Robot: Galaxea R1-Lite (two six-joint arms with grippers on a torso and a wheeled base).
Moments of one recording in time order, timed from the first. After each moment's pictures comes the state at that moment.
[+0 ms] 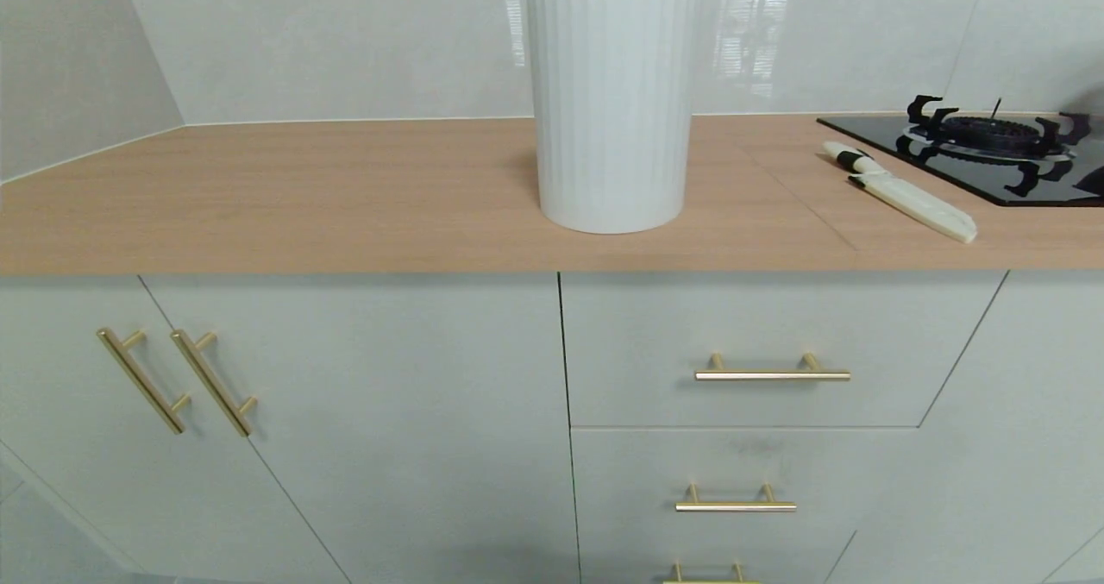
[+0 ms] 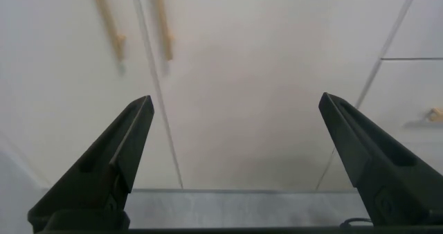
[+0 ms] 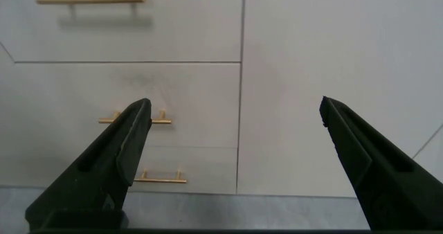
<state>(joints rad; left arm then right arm) 0.00 0.00 0.00 -0.01 0.00 0.00 0.00 0.00 0.00 0.00 0.03 0.01</state>
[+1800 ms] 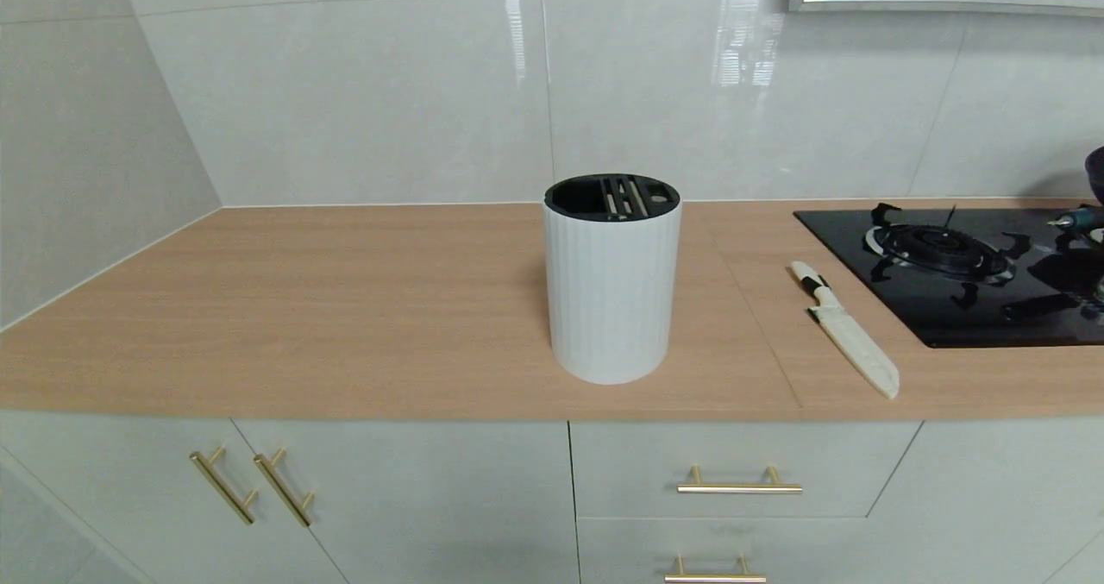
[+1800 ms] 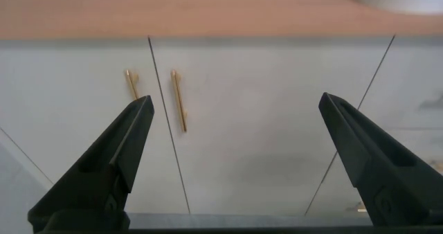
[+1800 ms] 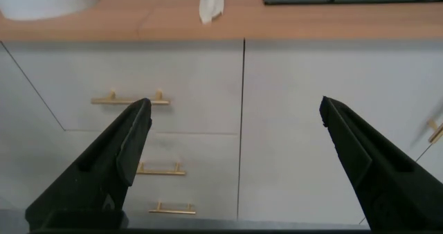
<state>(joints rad) 0.00 0.00 0.00 -0.01 0.00 0.00 0.00 0.00 0.00 0.00 0.03 0.01</state>
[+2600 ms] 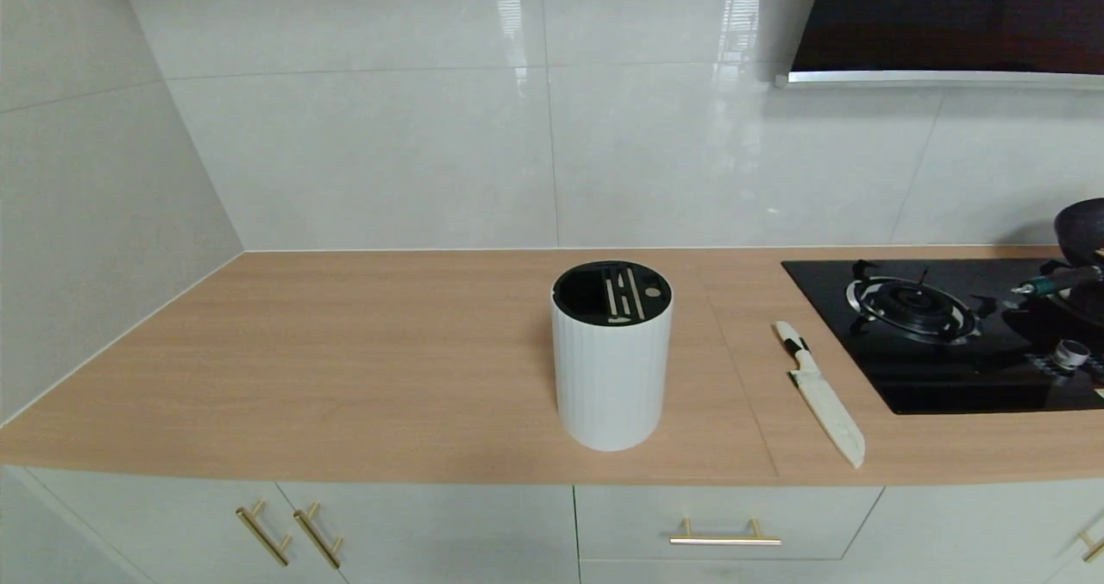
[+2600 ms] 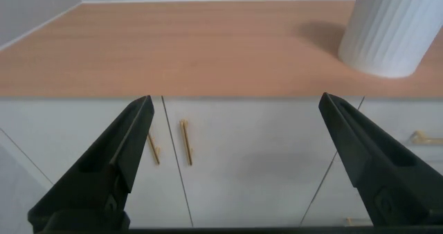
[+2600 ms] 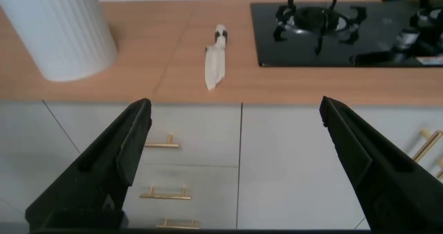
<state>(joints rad) 0.00 0.00 0.00 -0.01 0.00 0.00 0.00 0.00 0.00 0.00 0.02 0.01</state>
